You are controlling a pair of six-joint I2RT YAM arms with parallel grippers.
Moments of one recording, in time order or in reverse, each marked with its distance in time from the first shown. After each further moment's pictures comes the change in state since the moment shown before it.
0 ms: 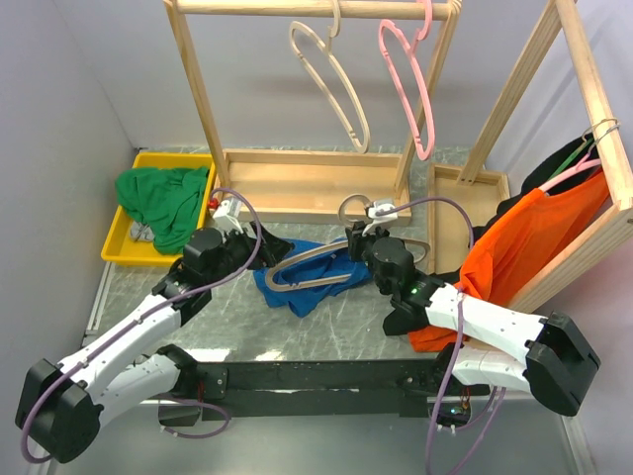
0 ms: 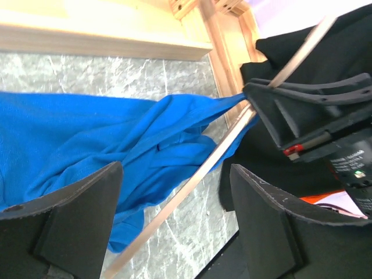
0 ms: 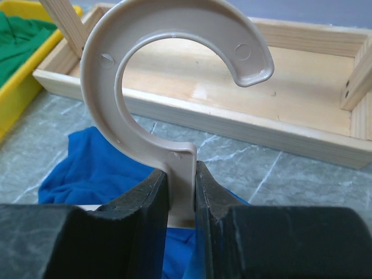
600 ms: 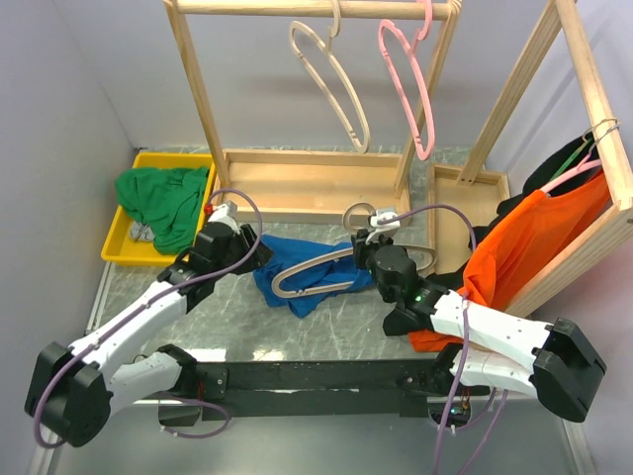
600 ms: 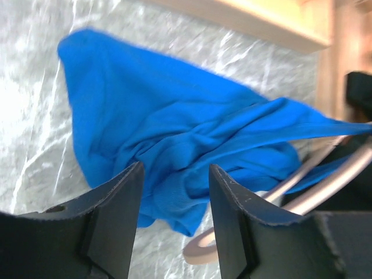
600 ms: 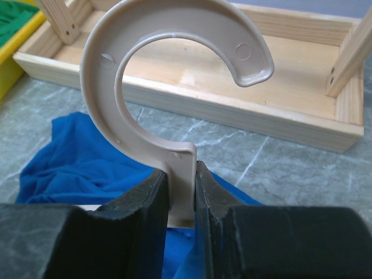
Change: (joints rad) left arm 0.051 0.077 0.060 -0.277 -0.176 -0.003; right arm 0.022 -0.056 -0.055 -0.033 0.041 -0.019
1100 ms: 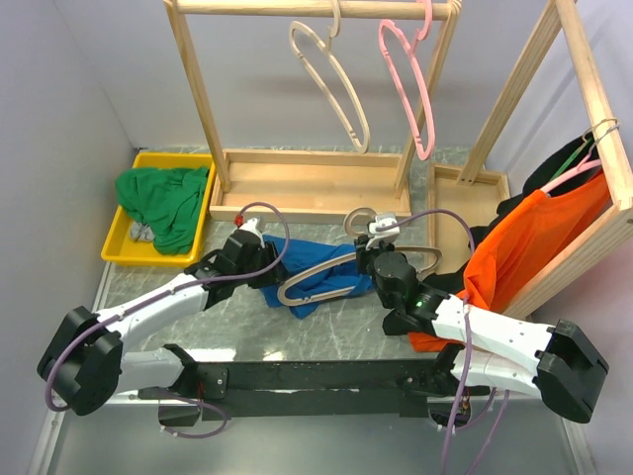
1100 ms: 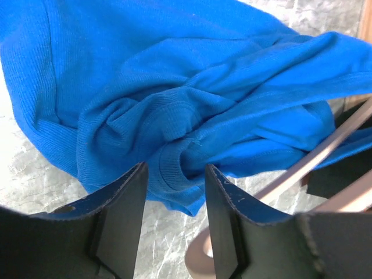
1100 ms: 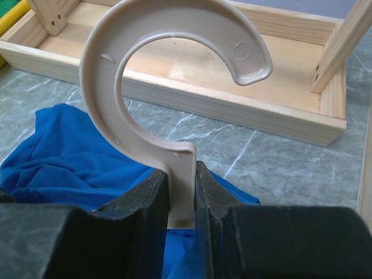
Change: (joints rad) left arm -0.139 0.184 0.004 -0.003 0.014 -0.021; right arm 0.040 -0.024 -0.038 0.001 0.072 -0.036
